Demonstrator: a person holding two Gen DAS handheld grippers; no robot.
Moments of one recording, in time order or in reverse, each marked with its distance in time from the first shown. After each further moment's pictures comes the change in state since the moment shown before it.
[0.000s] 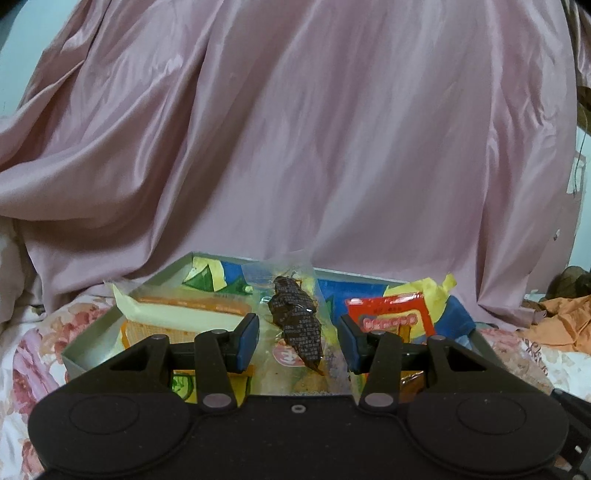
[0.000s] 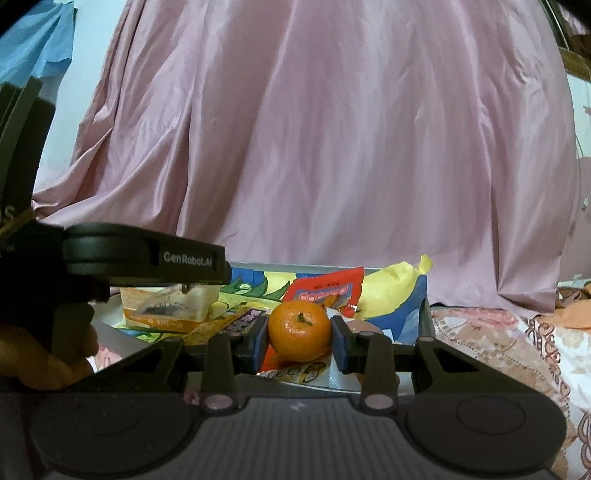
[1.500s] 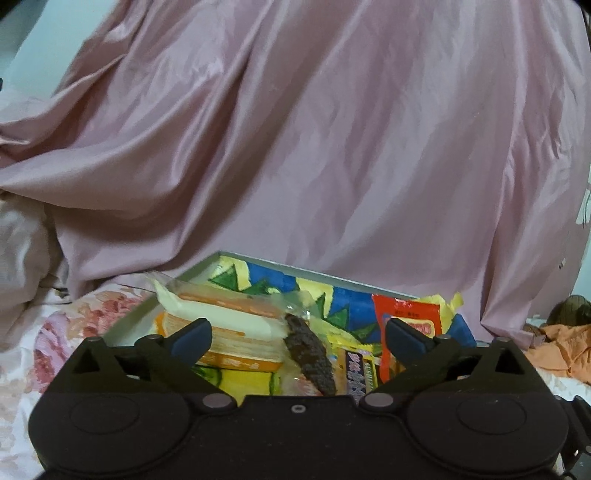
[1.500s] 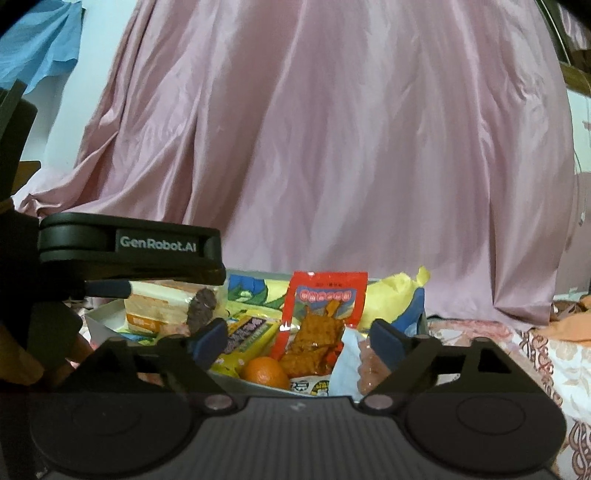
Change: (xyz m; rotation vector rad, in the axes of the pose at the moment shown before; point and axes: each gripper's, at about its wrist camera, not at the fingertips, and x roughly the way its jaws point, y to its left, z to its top) left arm -0.031 0.021 0.010 -0.093 -0.022 0.033; right arm -0.012 0.006 0.000 -0.037 -0.043 -0.006
